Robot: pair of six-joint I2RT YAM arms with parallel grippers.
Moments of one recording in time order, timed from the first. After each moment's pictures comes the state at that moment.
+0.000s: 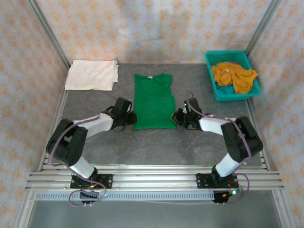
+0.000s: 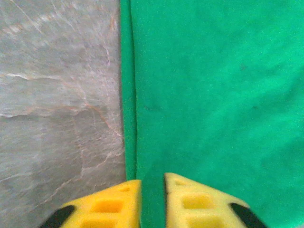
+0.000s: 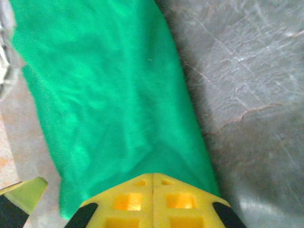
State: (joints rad) left arm -0.40 1.57 0.81 -0.20 0.08 -0.56; right arm 0.39 1.58 0.72 0.03 -0.34 0.98
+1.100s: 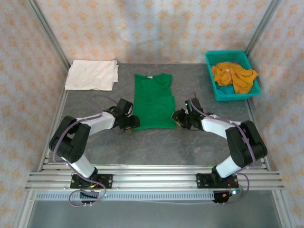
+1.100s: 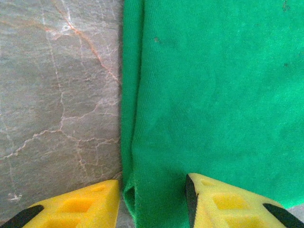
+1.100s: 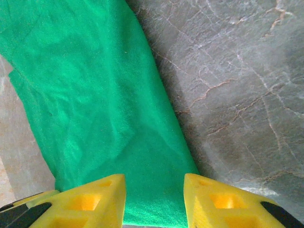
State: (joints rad) left arm -0.41 1.64 0.84 -0.30 0.19 -0.65; right arm 0.39 1.54 0.73 -0.09 -0.30 1.00
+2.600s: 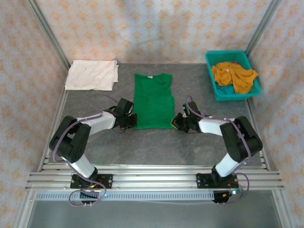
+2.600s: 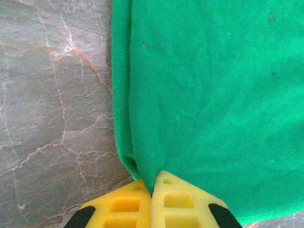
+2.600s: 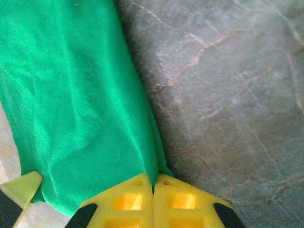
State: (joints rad) left arm -0.41 1.64 0.84 -0.28 0.15 -0.65; right arm 0.41 1.62 0.69 -0.01 -0.37 1.00
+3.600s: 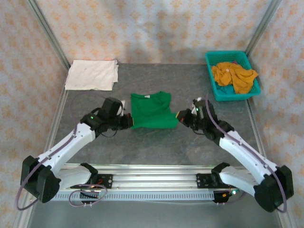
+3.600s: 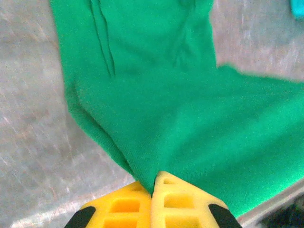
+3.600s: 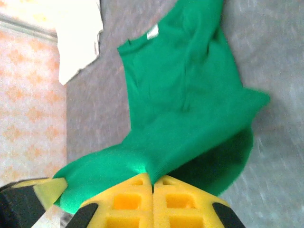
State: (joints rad) left arm -0.42 1.16 0.91 -0.63 0.22 -0.62; right arm 0.48 1.06 0.78 -0.35 -0.22 0.93
